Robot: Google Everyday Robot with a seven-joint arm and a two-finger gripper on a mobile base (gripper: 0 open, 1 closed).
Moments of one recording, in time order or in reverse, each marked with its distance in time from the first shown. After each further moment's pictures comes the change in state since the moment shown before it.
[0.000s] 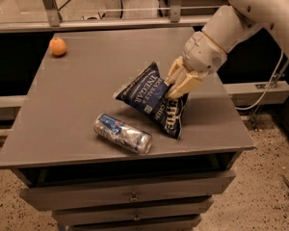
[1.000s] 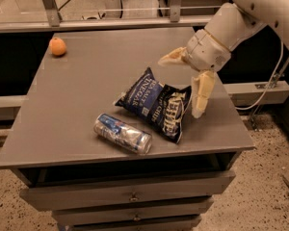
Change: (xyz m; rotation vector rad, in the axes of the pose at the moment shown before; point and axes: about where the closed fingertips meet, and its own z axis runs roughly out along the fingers) arm 0.005 0.000 -0.004 0.019 0.045 -0.027
